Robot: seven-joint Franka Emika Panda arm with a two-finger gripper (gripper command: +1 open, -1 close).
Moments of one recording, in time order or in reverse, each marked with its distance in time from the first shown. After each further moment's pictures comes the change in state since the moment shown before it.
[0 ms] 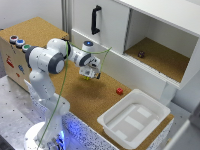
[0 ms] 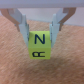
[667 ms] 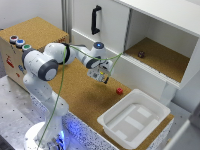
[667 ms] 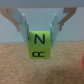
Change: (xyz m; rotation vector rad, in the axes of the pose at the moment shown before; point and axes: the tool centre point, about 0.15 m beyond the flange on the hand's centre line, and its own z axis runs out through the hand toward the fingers) arm -0.018 0.129 -0.042 -0.076 0.115 0.249
